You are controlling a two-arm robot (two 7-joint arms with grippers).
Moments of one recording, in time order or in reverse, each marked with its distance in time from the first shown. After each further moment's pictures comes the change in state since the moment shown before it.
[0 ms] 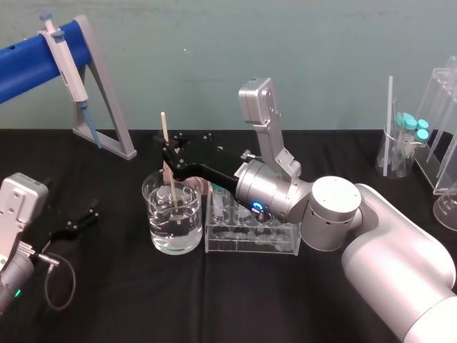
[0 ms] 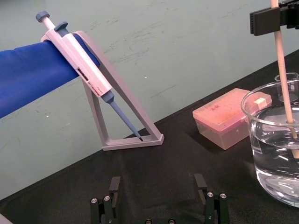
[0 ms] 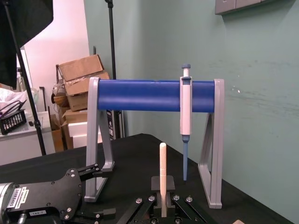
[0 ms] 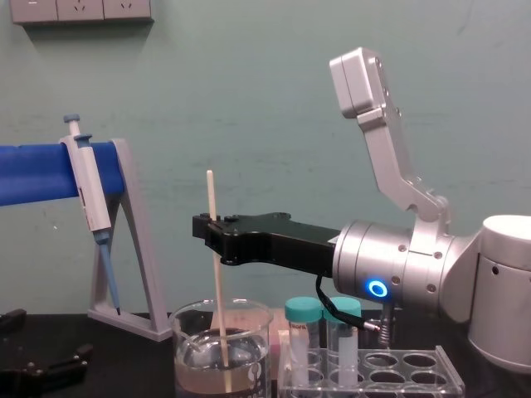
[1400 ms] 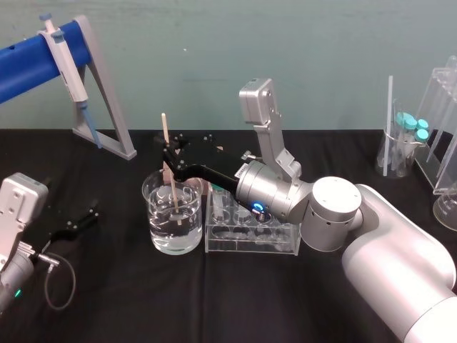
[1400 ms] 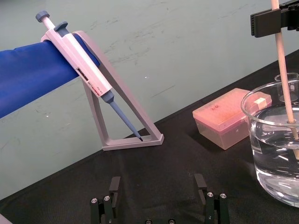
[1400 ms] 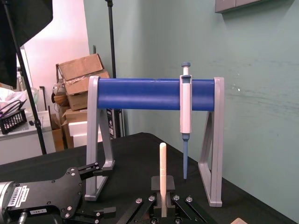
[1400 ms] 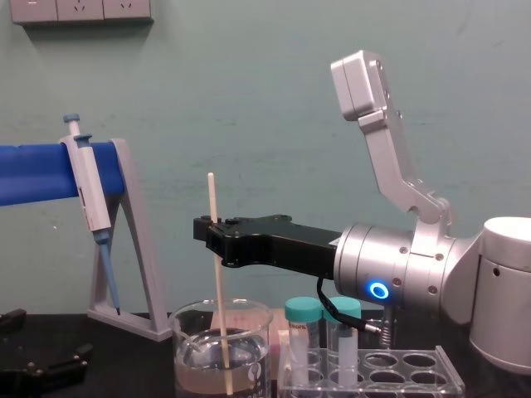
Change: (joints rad) left arm 0.000 0.000 0.000 0.000 0.000 0.000 0.000; right arm -0.002 0.000 0.002 0.000 0.000 0.005 0.002
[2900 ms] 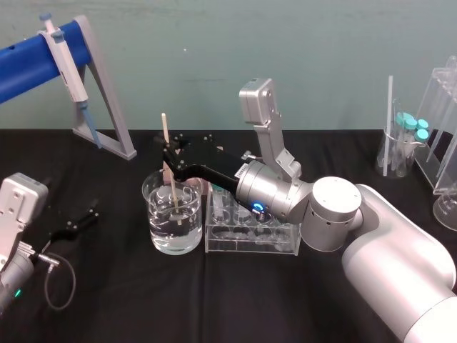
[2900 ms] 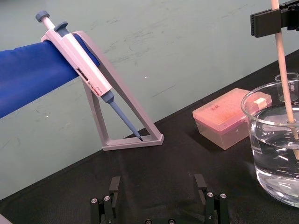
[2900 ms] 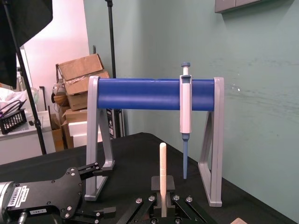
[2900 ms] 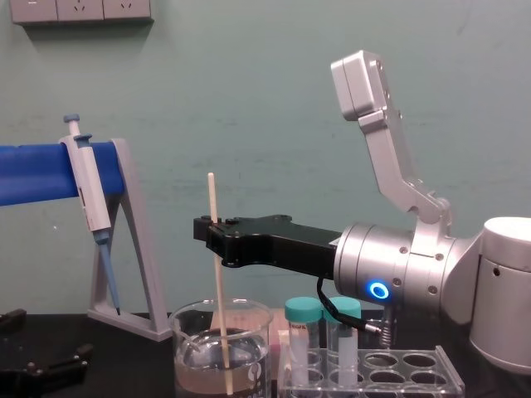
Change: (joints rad) left arm 0.000 0.000 0.000 0.000 0.000 0.000 0.000; right arm 0.000 0.000 0.000 0.000 0.000 0.000 0.000
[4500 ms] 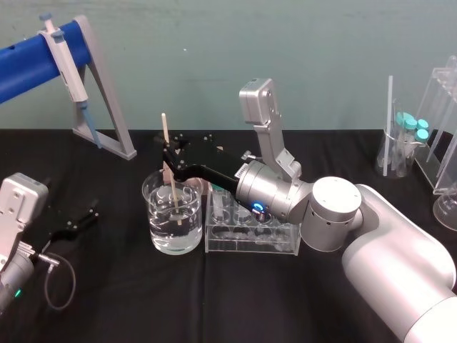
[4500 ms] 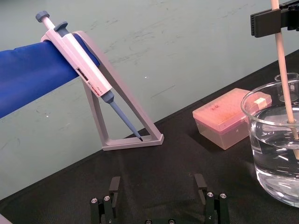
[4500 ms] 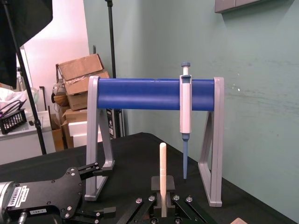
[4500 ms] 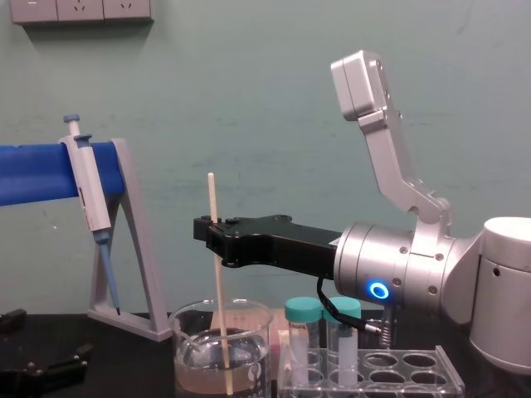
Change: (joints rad) left arm 0.000 0.000 0.000 0.000 0.000 0.000 0.000; right arm 0.000 0.000 0.000 0.000 0.000 0.000 0.000
